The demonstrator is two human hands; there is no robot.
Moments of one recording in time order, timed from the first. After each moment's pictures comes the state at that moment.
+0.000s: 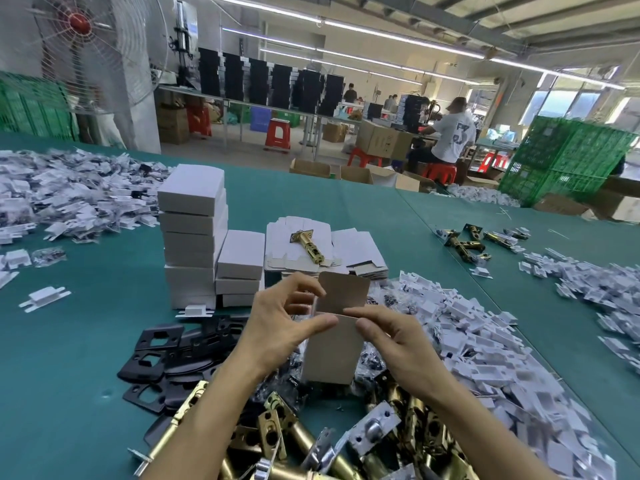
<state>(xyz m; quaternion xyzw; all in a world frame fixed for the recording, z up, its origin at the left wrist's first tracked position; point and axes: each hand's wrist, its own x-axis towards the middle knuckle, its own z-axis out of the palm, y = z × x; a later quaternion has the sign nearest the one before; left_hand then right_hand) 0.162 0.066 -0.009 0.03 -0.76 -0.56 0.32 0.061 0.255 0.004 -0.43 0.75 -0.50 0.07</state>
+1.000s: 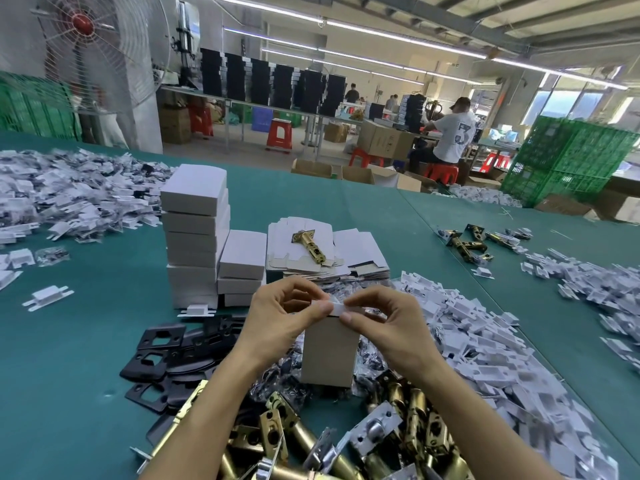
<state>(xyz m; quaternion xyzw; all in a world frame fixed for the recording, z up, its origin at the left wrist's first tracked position) 0.163 0.067 -0.006 0.04 -0.70 -0.64 0.30 0.065 0.235 0.021 -0.41 0.70 -0.57 0.07</state>
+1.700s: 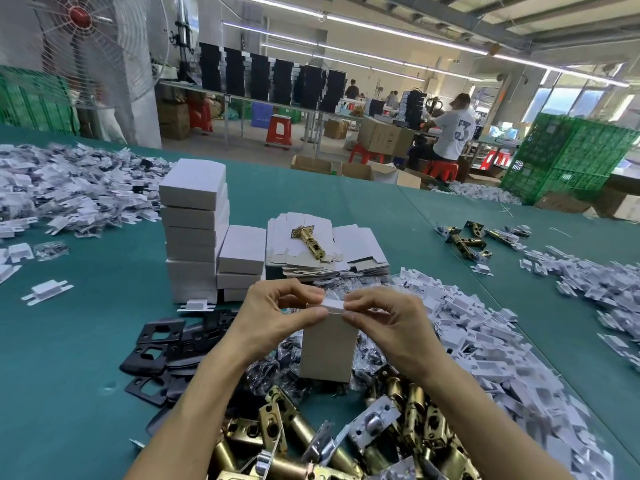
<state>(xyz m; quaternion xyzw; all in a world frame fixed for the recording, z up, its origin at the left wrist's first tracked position) 0.167 0.053 -0.008 0.03 -0.73 -0.63 0.25 0.060 0.243 0.018 -0.47 0.74 -0.48 0.00</state>
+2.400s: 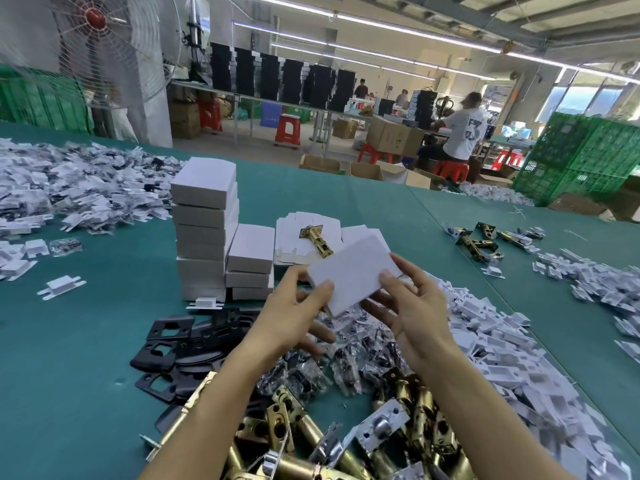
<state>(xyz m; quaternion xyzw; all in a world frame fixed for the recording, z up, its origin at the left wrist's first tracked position) 0.163 0.073 0.005 0.15 -0.68 -0.70 0.17 0.053 0.223 0.024 -0.14 0.55 -0.81 0.18</state>
